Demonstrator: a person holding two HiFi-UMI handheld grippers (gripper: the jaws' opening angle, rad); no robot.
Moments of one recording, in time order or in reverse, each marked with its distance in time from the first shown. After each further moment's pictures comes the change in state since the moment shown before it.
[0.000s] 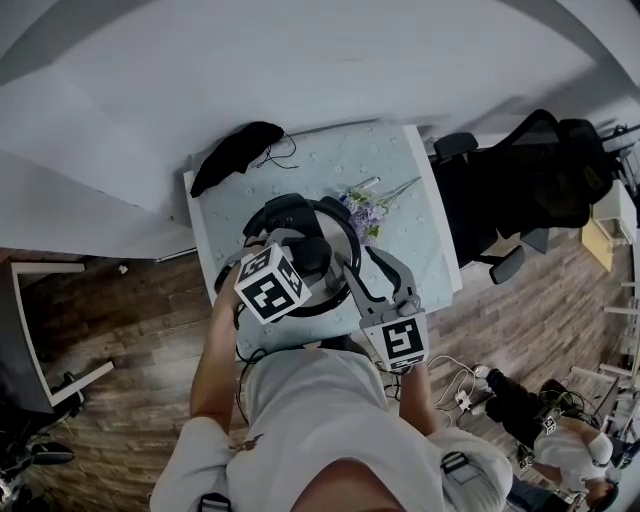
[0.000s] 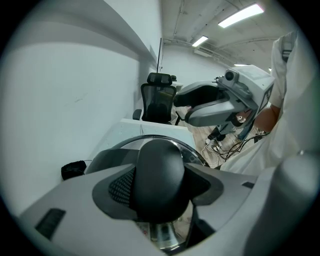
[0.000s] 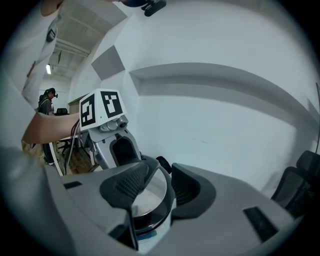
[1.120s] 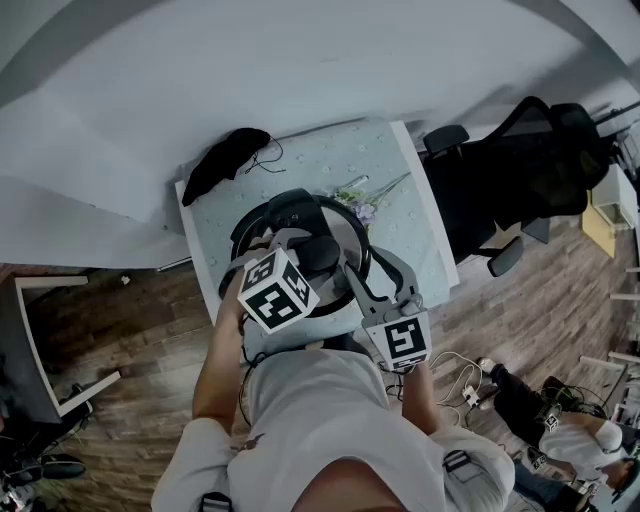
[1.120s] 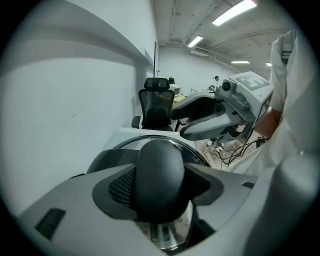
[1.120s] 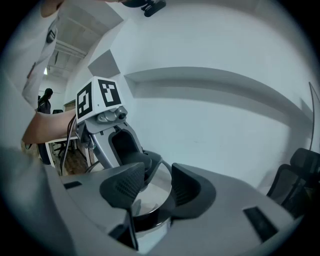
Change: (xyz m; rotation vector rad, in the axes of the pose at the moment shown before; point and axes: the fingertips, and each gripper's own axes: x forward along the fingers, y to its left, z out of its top) left arm -0.001 -0.017 0.051 0.055 -0.031 0.034; right arm -0.025 -0.027 -0.005 0.024 -0.018 -0.044
